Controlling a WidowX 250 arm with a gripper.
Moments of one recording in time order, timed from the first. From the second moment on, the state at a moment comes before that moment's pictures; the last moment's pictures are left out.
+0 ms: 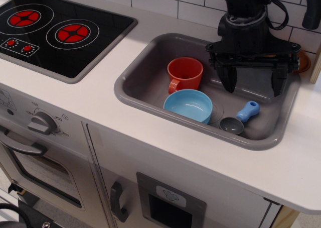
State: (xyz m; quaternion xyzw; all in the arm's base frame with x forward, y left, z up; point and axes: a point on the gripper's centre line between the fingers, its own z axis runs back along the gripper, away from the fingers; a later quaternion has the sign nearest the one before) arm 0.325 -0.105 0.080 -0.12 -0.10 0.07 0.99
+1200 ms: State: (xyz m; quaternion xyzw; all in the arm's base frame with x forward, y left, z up) arm 0.359 -0.090 0.043 -0.04 -0.07 0.03 1.00
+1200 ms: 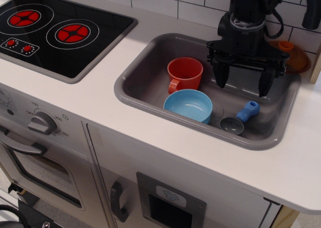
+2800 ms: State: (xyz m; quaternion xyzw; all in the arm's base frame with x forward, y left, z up) arm 0.377 -0.107 -0.022 -0.06 -0.06 -0.03 1.00
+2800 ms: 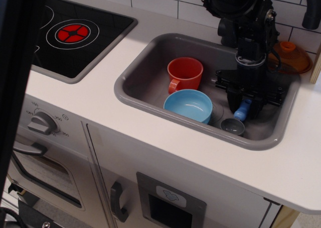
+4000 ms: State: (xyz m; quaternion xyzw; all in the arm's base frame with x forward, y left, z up) arm 0.388 -0.058 0.049 -0.12 -0.11 -0.20 0.97
